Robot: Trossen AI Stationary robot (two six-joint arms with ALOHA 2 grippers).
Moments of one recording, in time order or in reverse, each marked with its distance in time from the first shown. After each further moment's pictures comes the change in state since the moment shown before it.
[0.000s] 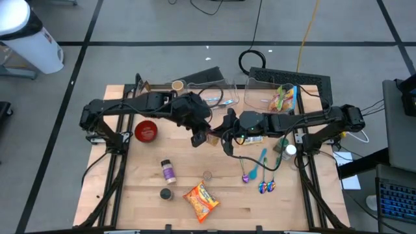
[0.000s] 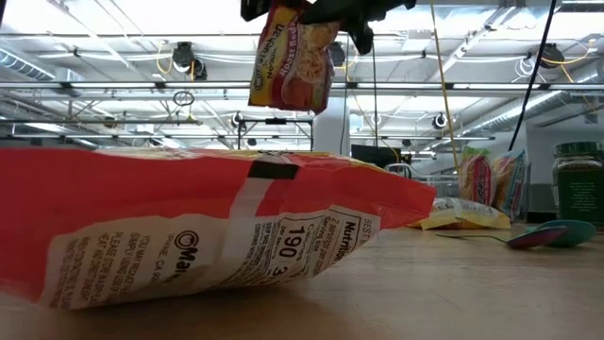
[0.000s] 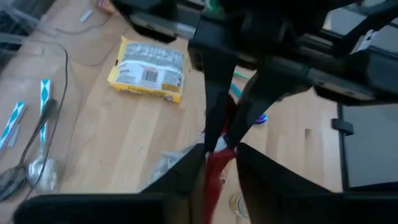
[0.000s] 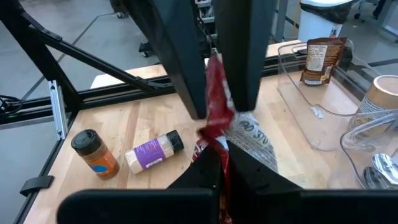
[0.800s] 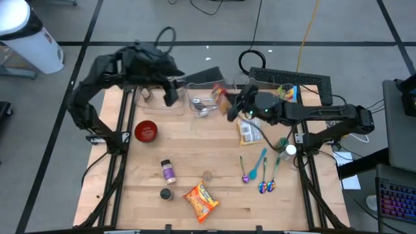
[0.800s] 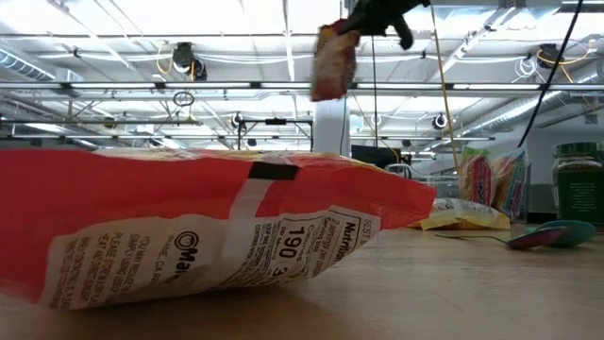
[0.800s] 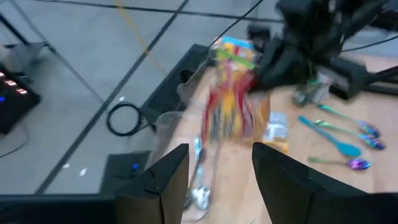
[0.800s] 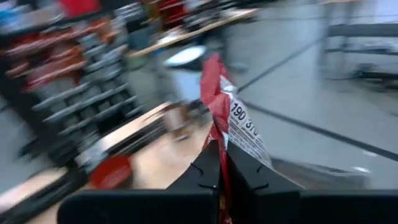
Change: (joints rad) left arm 0.222 -0.080 0.471 -0.348 -0.219 0.308; right arm -0.142 -0.152 0.000 -0.033 0.451 0.173
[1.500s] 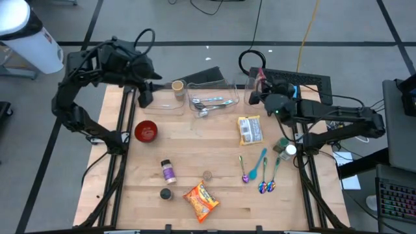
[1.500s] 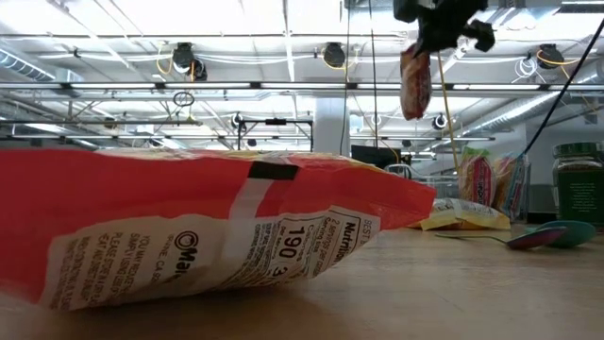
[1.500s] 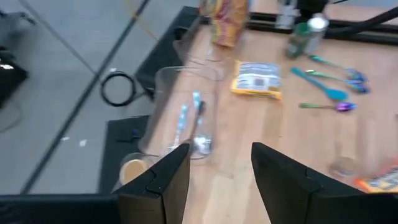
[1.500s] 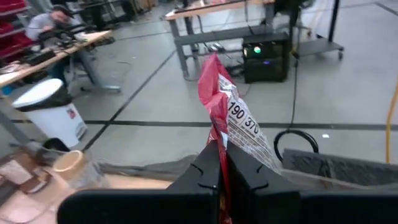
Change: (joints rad) left arm 0.091 -0.112 -0.003 -0.243 0.126 0.069; right arm -0.022 -0.183 -0.048 -0.499 0.517 0.400
